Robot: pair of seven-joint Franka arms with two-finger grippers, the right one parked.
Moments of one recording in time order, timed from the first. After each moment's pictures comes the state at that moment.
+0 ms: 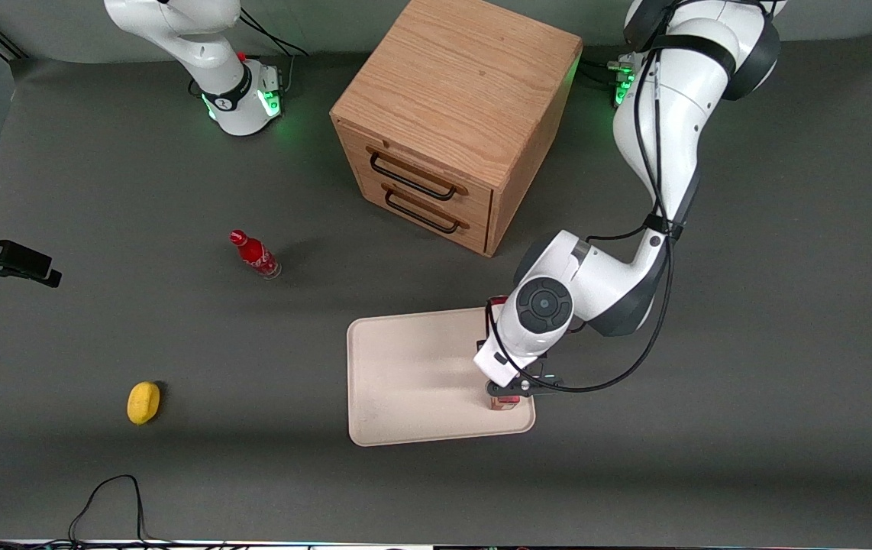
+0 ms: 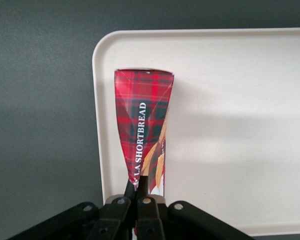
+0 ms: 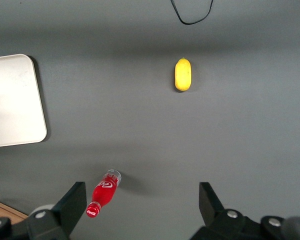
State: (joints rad) arm -0.41 0.90 -0.19 -1.12 0.11 2.03 -0.65
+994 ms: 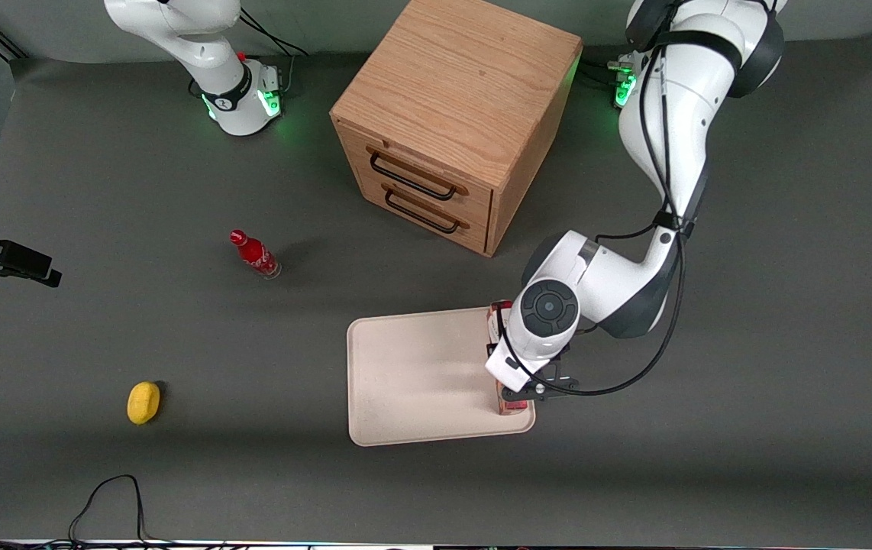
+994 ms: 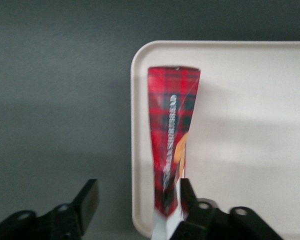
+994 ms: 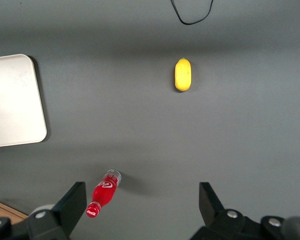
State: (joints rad) arm -0.41 0.85 -0.17 -1.08 0.15 1.88 -0.69
